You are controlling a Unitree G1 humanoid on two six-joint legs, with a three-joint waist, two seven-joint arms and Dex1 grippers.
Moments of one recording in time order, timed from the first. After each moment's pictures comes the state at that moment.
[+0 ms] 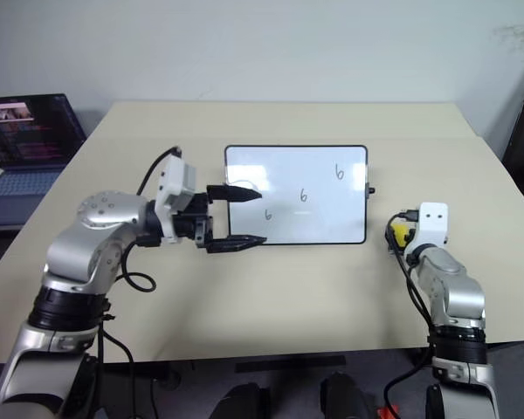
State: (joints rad) left arm -0.62 0.66 -0.07 -0.07 -0.48 0.39 -1.21; right arm -0.41 -0.34 -0.22 0.04 0.25 0.73 0.08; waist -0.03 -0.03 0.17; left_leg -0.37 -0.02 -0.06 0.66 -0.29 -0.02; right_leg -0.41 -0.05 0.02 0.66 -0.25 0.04
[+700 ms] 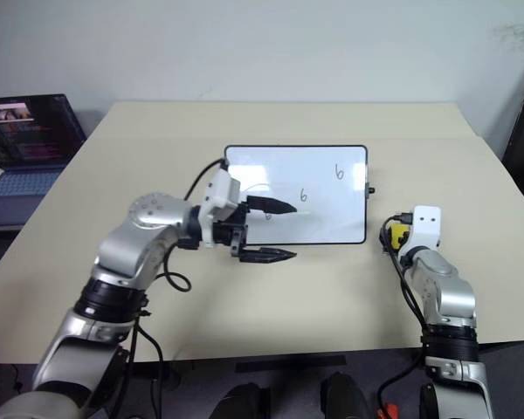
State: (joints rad) left arm -0.69 0.50 -0.22 0.04 -0.37 0.30 -1.25; right arm -0.41 -0.31 -0.23 0.08 0.25 0.70 0.08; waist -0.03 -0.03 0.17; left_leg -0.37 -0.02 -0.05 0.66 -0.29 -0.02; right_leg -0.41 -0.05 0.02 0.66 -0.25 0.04
